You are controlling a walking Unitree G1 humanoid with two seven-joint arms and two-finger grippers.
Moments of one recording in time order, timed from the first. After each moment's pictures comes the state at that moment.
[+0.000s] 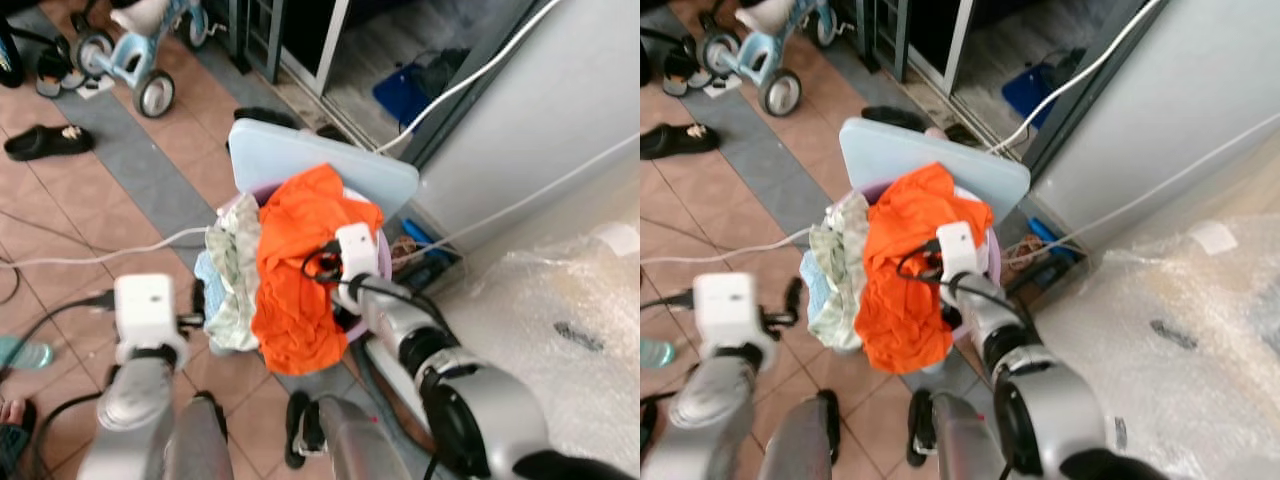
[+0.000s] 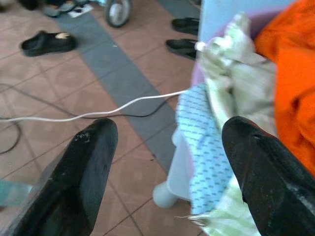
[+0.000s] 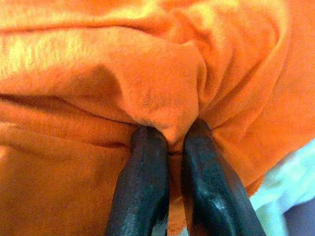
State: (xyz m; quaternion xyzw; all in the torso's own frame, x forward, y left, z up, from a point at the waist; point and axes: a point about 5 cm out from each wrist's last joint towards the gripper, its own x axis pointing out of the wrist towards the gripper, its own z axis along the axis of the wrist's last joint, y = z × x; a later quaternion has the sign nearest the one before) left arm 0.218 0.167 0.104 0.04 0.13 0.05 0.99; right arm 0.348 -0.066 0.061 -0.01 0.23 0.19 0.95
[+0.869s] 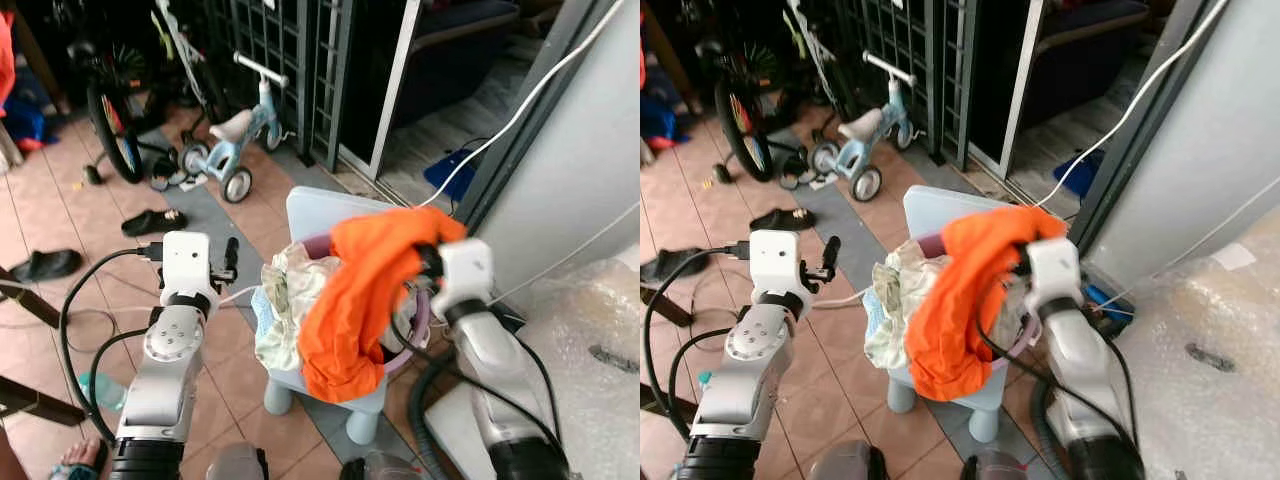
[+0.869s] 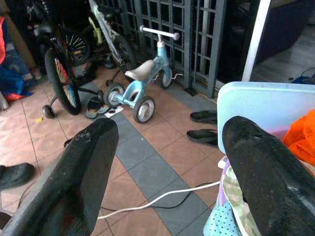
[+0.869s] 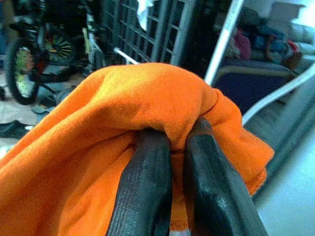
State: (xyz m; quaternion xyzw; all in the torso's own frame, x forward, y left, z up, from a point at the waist) left arm 0.279 0.160 0.104 0.05 0.06 0.01 1.00; right arm 0.273 -0.169 0.091 -0.09 -0.02 0.08 0.99
